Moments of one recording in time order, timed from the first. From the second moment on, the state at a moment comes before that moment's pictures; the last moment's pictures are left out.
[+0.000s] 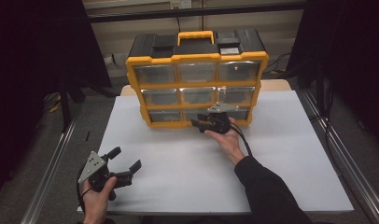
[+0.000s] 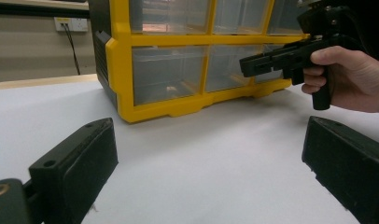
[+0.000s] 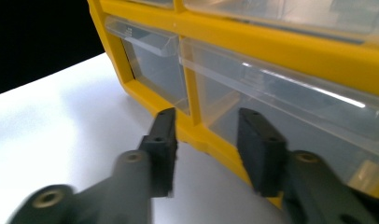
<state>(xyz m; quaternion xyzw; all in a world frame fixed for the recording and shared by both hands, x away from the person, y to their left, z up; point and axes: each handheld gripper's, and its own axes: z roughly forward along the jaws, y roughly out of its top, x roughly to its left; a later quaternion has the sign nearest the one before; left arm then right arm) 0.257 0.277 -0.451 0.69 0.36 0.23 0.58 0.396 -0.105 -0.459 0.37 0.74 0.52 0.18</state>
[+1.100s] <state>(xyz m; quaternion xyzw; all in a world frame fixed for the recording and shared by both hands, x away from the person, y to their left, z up) 0.257 0.276 -0.451 0.69 0.37 0.23 0.58 0.334 -0.176 -0.442 0.39 0.71 0.54 0.22</state>
